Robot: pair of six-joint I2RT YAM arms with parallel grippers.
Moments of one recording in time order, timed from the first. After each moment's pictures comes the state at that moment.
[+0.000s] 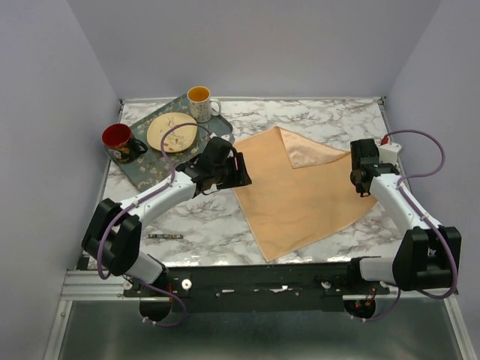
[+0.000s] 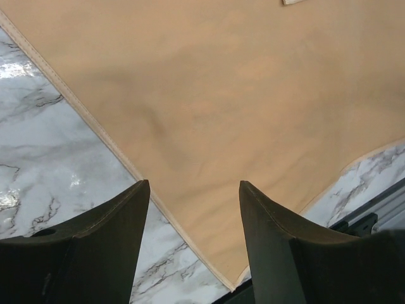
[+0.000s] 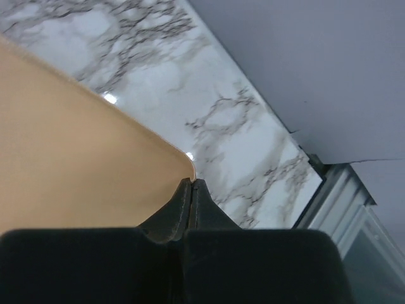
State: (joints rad) left arm -0.61 1.47 1.01 -0.30 0.11 -0.69; right arm 0.09 1.31 0.89 -0.68 0.84 0.43
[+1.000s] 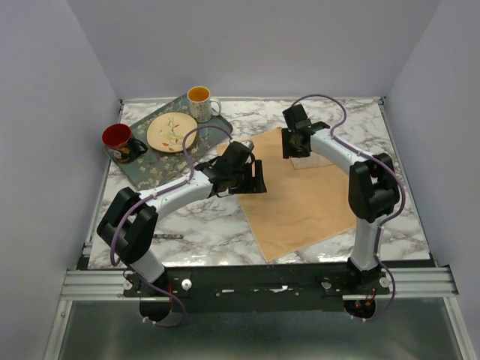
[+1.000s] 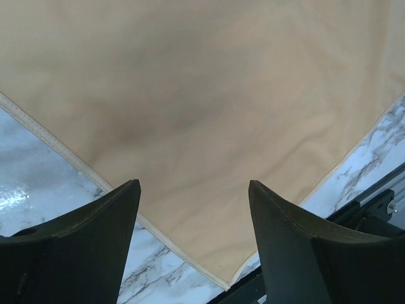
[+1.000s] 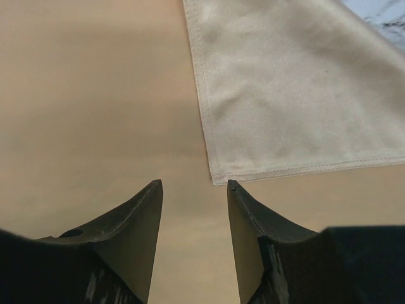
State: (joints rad) left arm -0.73 1.60 1.09 -0.30 0.12 -0.67; right arm 0.41 1.97 1.55 -0.59 0.22 0.28
